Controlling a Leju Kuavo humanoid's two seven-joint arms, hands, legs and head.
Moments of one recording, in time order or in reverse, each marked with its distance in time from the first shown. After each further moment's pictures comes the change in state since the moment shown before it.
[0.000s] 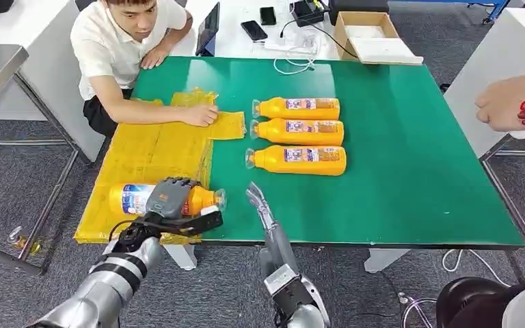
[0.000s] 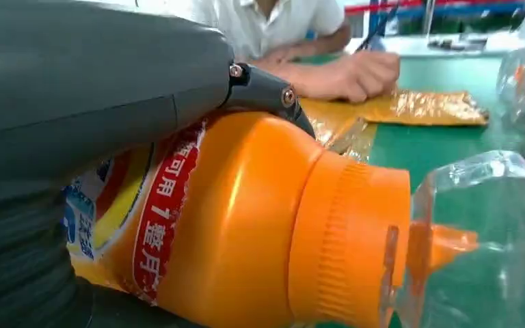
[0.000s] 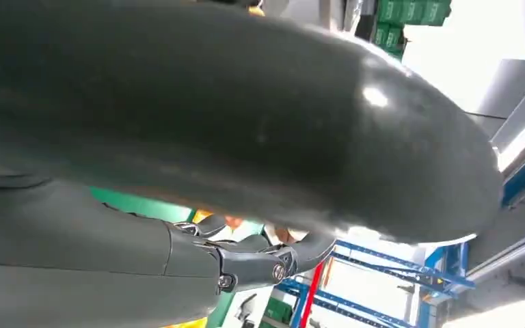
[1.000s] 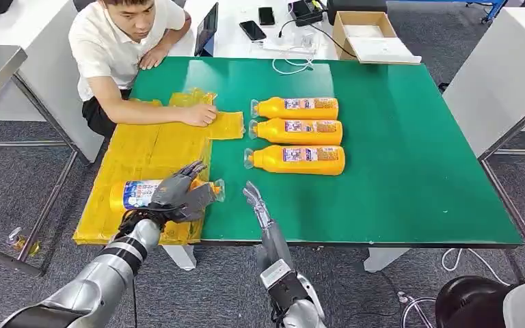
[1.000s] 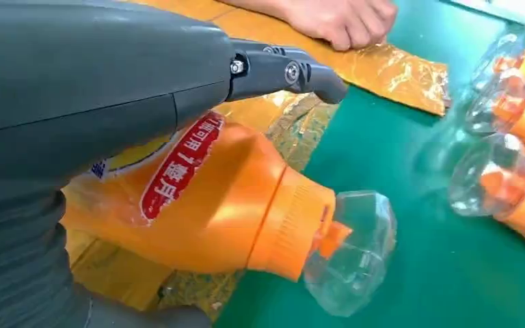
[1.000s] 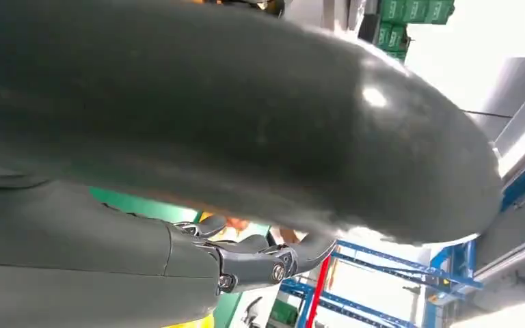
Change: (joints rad) left arm -0.076 -0.032 0.092 0.092 0.366 -0.150 -0.173; right arm -0.041 0.011 0.000 0.090 -0.022 -0.018 -0.037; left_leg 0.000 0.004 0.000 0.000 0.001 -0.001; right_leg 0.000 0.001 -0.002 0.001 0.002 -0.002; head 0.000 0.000
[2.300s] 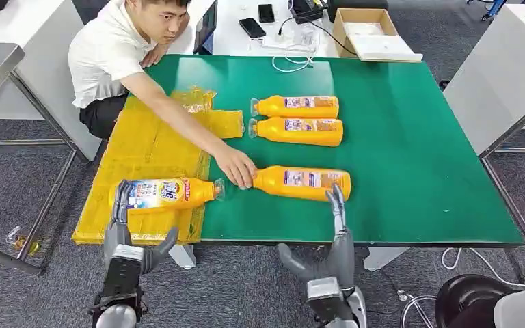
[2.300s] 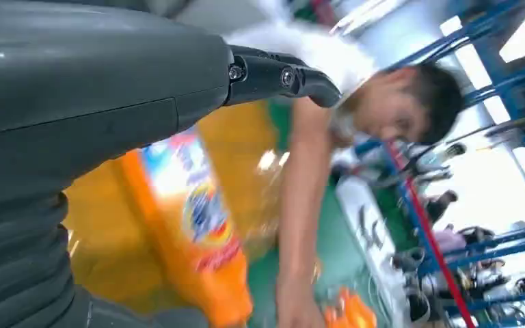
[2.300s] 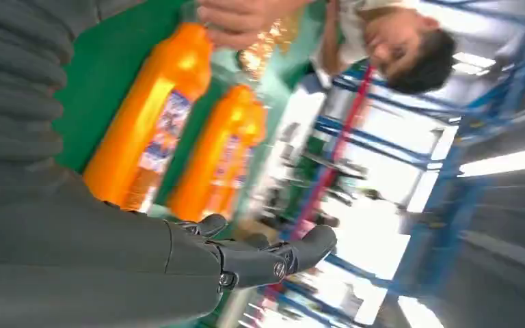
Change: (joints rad) left arm 0.728 -0.019 -0.021 -0.990 0.548 0.314 -0.109; right arm 0.148 -0.102 -0.187 -0.211 0.027 -0.291 0.024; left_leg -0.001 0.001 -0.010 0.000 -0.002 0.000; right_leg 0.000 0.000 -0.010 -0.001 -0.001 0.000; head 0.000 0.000
